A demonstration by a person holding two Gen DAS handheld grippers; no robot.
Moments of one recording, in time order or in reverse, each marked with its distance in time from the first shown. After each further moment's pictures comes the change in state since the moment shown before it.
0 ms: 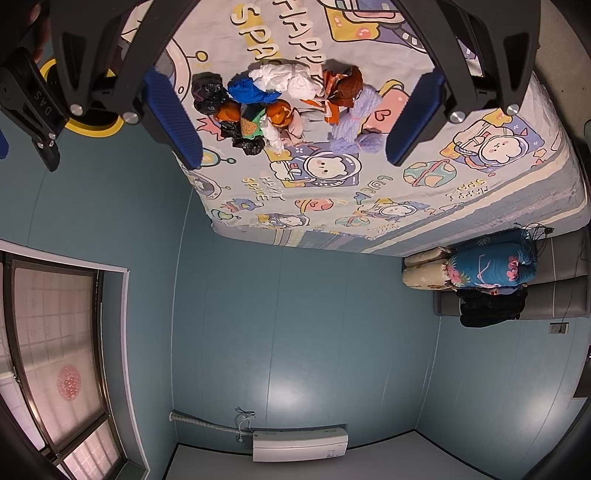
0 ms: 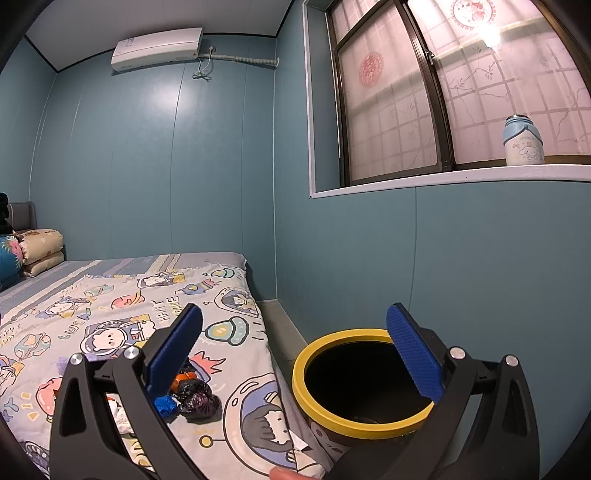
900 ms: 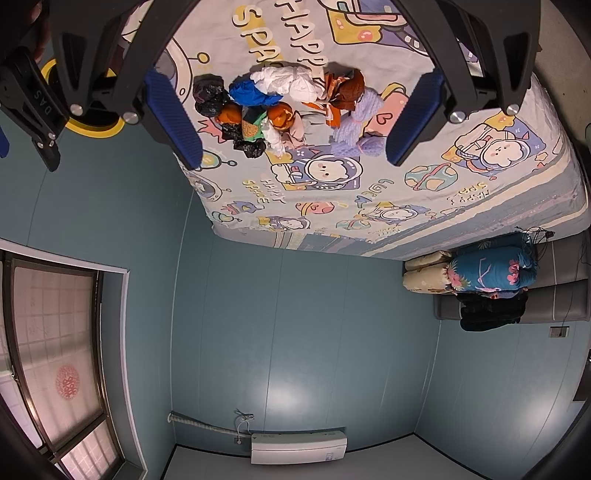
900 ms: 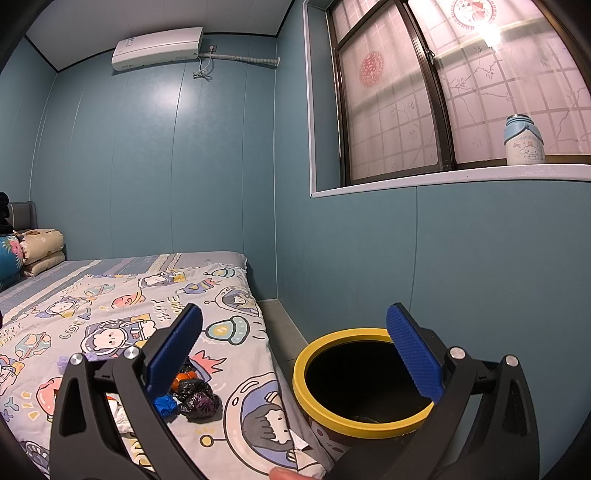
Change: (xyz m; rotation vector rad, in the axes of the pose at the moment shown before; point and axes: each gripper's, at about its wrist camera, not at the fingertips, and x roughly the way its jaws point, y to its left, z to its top) left arm 0.002 0.002 -0.002 -0.009 0.011 -0.003; right arm 0.000 0.000 0.001 0.002 0.003 0.003
